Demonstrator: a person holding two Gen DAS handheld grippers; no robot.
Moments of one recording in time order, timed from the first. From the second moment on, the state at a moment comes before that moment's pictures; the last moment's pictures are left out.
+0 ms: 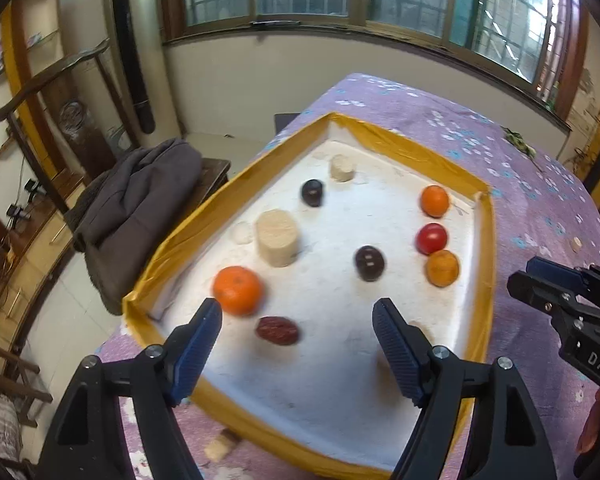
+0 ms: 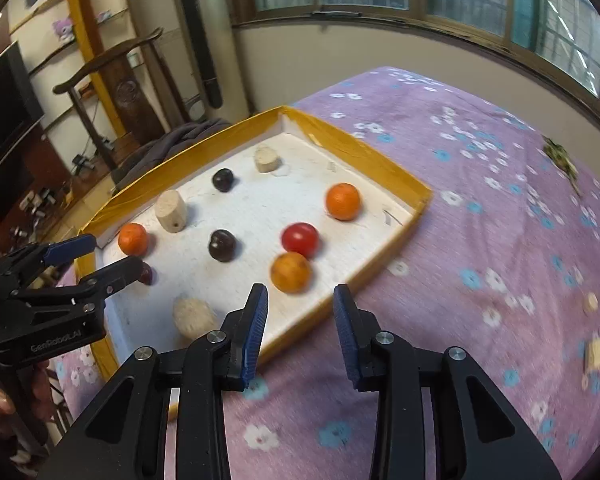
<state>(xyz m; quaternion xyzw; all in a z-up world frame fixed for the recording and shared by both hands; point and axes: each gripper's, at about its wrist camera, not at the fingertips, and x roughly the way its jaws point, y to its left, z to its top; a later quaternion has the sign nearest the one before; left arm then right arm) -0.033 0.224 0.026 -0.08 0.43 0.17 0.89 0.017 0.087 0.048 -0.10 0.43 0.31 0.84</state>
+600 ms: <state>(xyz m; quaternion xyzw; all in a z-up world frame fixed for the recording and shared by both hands) 0.022 0.082 0.050 0.00 0.40 0.00 0.91 -0.003 -0.077 0.053 -0.01 0.44 0.15 0.89</state>
